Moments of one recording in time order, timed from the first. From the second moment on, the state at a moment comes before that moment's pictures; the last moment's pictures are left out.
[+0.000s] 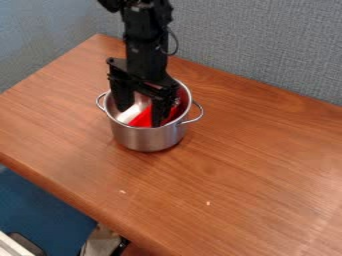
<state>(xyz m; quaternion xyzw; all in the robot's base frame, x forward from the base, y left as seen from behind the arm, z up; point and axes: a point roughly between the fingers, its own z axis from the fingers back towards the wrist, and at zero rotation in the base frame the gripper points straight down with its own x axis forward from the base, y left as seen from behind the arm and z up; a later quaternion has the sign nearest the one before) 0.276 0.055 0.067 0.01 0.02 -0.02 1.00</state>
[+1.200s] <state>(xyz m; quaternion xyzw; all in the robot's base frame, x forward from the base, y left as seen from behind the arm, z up) 0.292 0.048 0.068 0.01 -0.01 -0.06 1.00</state>
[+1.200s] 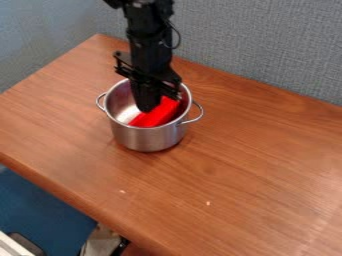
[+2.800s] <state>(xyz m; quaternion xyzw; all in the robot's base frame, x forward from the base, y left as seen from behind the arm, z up) 0.277 0.094 0.145 0.07 -0.11 0.12 0.98</state>
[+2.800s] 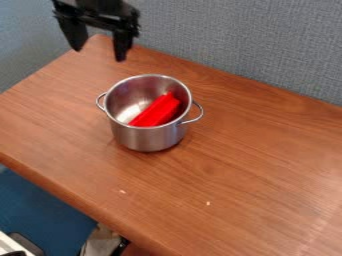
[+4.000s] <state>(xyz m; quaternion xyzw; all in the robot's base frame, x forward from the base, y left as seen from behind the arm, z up) 0.282 0.069 0.051 0.04 -0.09 0.04 0.99</state>
